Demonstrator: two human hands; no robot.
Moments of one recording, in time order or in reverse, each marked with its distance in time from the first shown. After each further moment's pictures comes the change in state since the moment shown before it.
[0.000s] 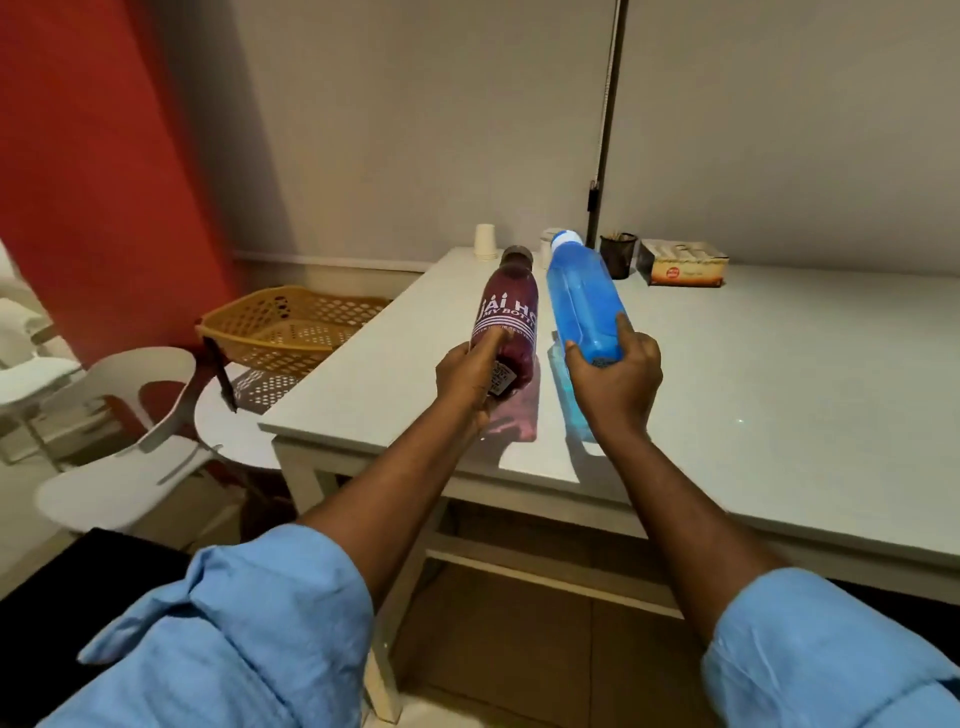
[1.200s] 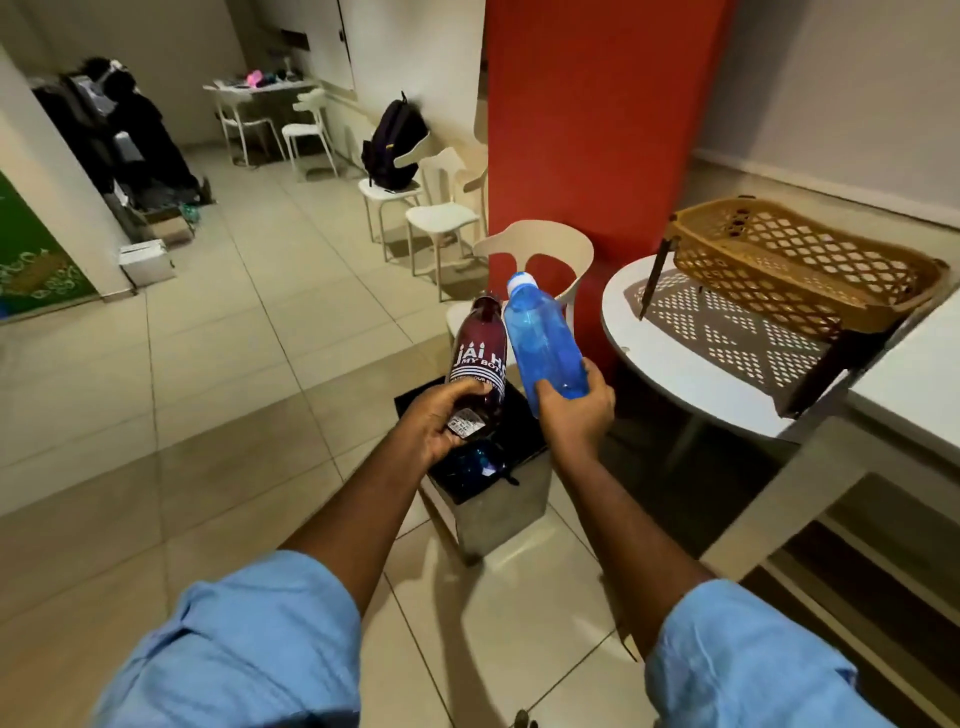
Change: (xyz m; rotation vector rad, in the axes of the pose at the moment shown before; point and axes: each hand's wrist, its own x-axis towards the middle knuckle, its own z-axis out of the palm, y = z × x) left_hand -0.100 0.086 -0.636 -0.177 0.545 -0.168; right_hand -0.467 -0.229 0.385 0.382 -0.781 0.294
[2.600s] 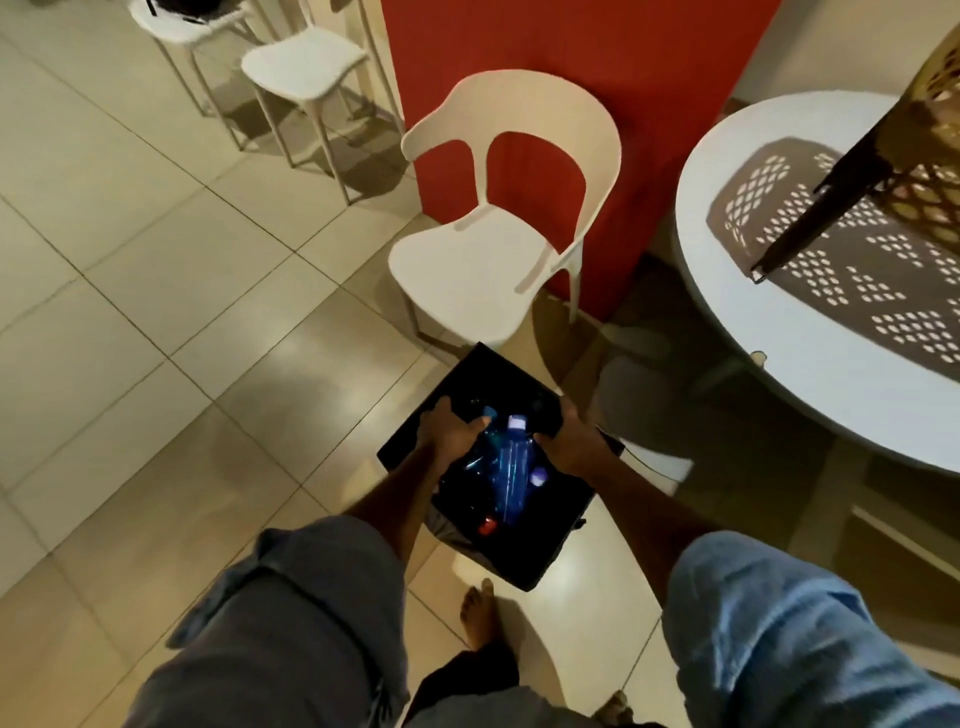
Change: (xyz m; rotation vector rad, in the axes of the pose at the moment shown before) left_hand 0.480 0.093 -0.104 1.135 -0.030 -0.158; right_hand 0.273 0.169 0.299 -0.806 -0.617 0.512
